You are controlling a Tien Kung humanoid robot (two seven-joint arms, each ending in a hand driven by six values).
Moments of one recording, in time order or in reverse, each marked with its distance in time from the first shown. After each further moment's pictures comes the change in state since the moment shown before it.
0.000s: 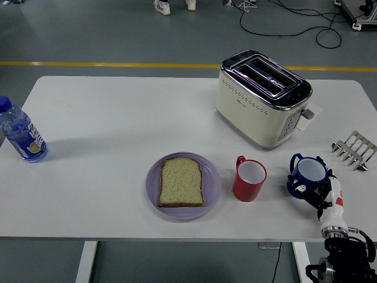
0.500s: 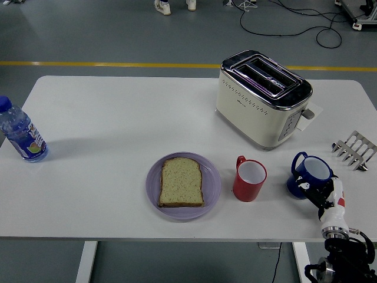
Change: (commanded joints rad) left arm -0.002 0.000 -0.002 0.000 0.002 0.000 0.000; right arm 0.002 0.001 -0.004 -0.005 0.048 -0.008 0.042
